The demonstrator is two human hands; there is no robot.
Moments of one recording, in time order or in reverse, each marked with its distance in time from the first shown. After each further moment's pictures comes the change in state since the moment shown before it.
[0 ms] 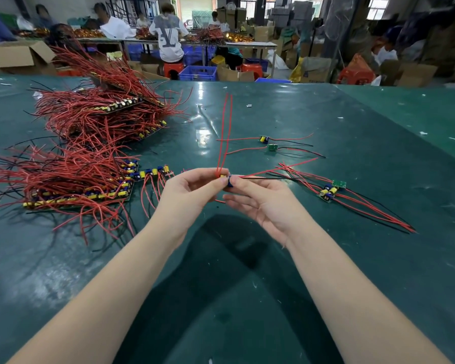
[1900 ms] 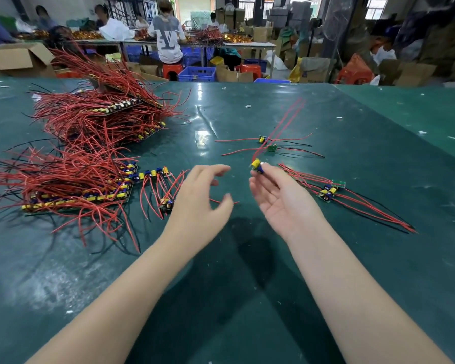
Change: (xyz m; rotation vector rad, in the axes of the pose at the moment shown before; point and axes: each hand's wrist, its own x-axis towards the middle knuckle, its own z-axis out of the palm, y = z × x) left_hand -0.010 -0.002 0.011 0.735 0.002 0.358; right_hand -0.004 -0.015 0.000 0.354 0.349 -0.014
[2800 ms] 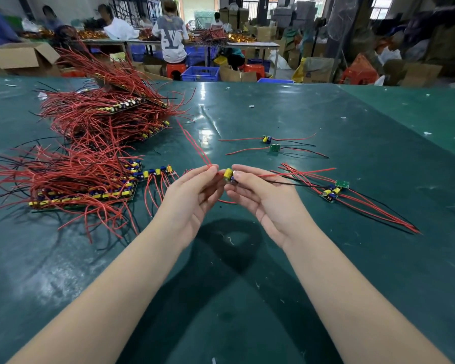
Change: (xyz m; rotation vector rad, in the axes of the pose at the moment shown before) left_hand 0.013 0.001 -0.011 -1.206 0.082 -0.646; right_hand -0.011 0.015 0.009 -0.230 -0.304 -0.097
